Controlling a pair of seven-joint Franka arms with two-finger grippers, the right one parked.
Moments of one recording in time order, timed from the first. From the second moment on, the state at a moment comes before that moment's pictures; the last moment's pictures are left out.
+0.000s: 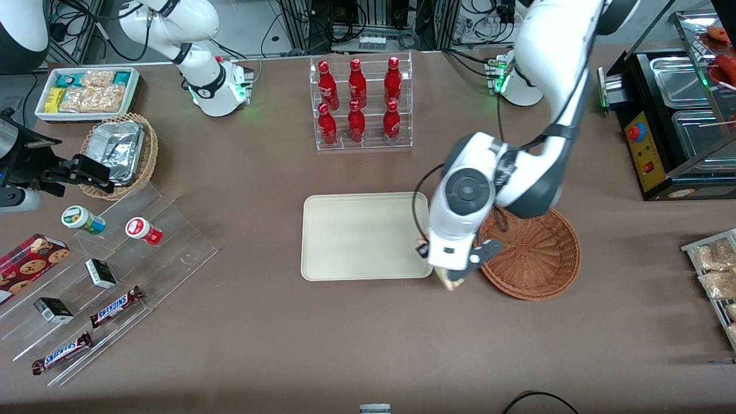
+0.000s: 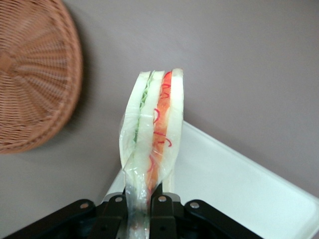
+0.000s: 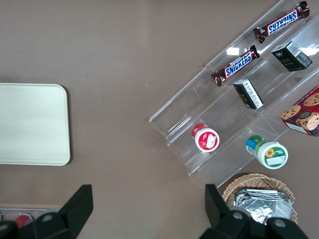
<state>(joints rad) -0.52 0.62 -0.07 -1.31 0.03 1.89 -1.11</state>
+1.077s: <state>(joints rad) -0.71 0.72 -0.07 -1.31 0.12 1.93 -1.00</state>
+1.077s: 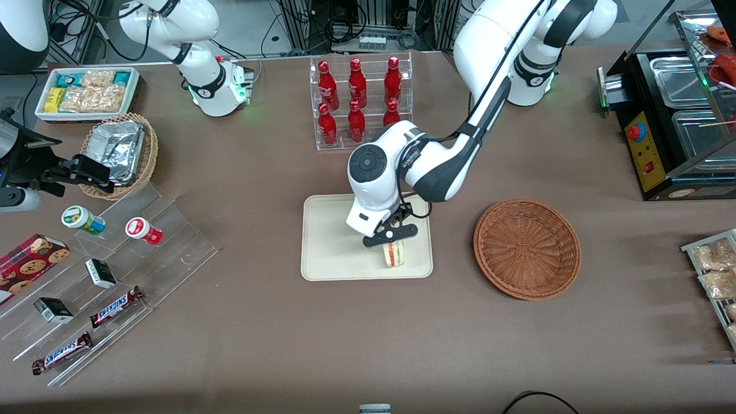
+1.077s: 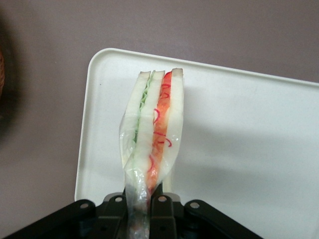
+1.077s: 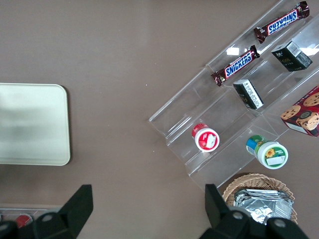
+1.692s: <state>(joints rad) -0.72 0.78 -0.07 -1.31 0.12 2.00 -0.98</state>
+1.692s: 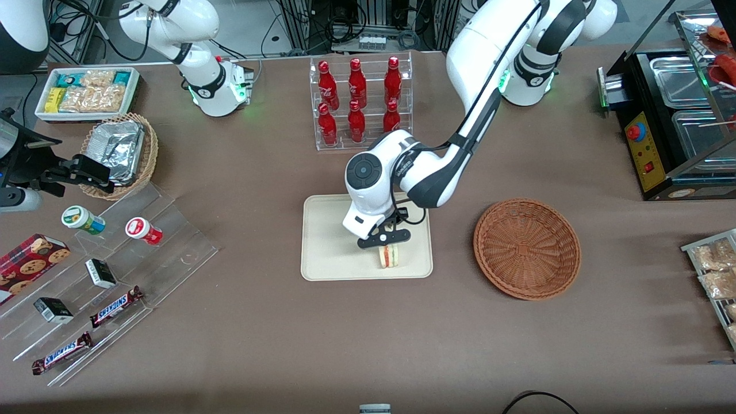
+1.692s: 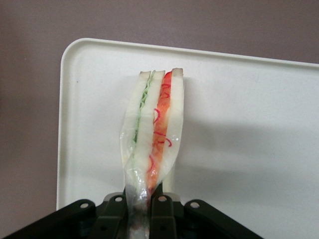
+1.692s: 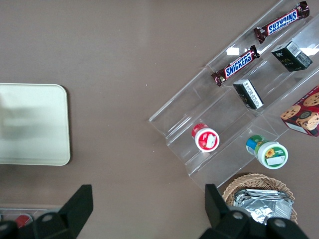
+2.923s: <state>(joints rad) -0.75 0.81 -0.07 -1.32 0.12 2.03 -0.97</state>
